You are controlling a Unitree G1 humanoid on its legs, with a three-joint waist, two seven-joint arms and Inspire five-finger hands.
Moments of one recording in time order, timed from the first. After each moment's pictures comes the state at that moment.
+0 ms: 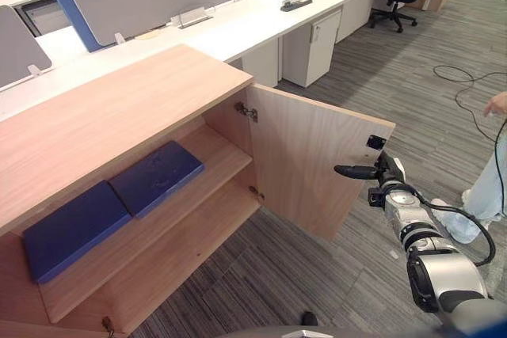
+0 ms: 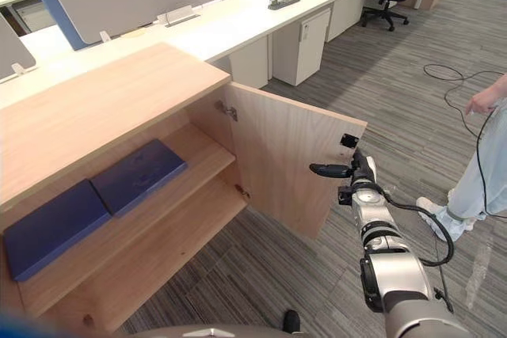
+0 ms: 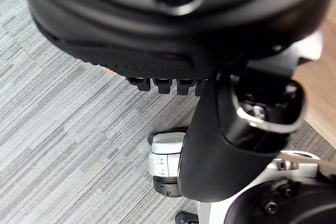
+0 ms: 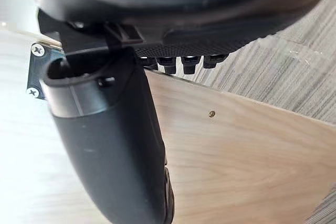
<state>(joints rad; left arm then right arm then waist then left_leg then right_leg) 0.30 0.16 -0.08 1.12 -0.09 0.04 -0.04 -0.62 -0.42 0.07 1.10 0.13 -0.03 -0.08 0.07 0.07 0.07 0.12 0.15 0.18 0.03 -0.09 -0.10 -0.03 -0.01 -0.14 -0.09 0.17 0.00</state>
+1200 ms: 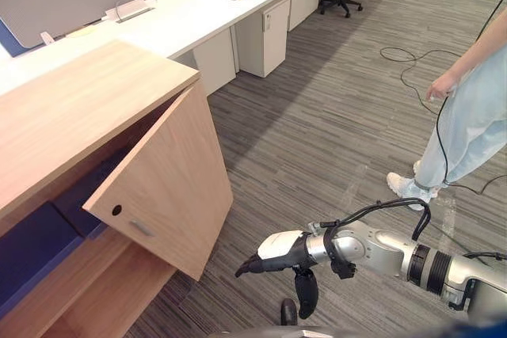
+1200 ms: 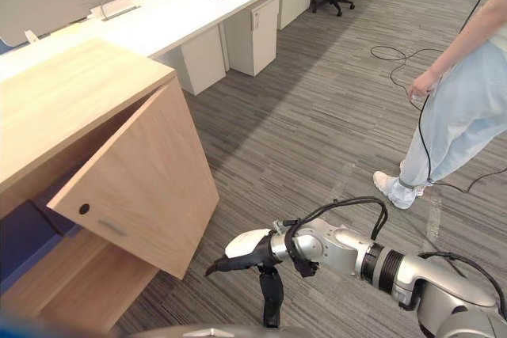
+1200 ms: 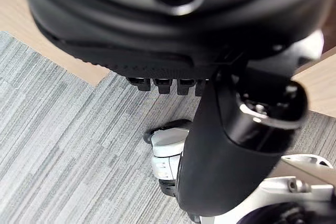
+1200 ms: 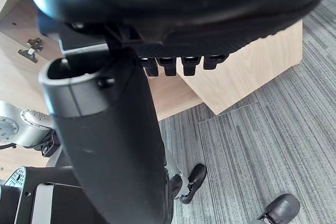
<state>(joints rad) 0.24 0.18 0.10 1.20 0.08 0.02 -0.09 -0.53 -0.74 1.11 0.10 -0.28 -0.29 0.54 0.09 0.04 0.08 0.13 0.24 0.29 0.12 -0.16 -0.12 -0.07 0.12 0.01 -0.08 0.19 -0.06</state>
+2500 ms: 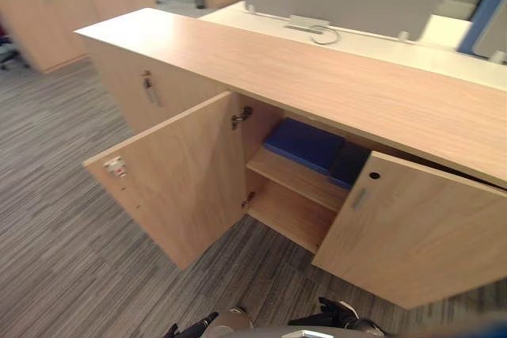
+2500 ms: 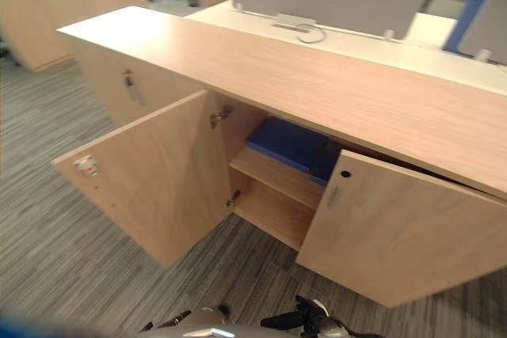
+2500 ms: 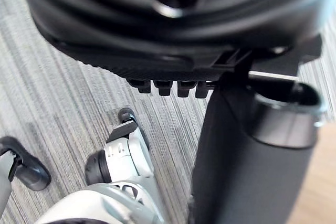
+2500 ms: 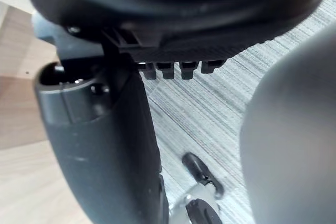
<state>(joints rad) 0.17 0.02 0.47 1.09 -0.20 -0.02 -0.04 0.00 -0.05 -0.20 1.19 -0.25 0.00 0.11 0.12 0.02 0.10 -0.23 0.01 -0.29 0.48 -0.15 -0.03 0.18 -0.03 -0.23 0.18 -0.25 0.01</state>
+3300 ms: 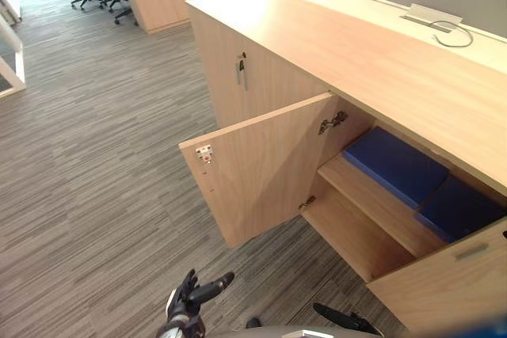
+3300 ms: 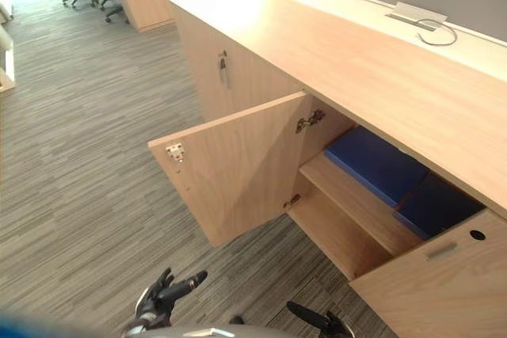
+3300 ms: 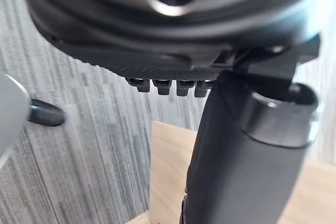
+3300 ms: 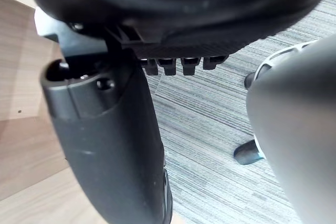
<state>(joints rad) 0.23 -0.01 0.21 0.61 -0.17 -0.01 -0.05 0.06 -0.02 -0.46 1.16 0.05 0.01 0.06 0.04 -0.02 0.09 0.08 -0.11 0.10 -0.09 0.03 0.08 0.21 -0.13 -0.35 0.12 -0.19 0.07</state>
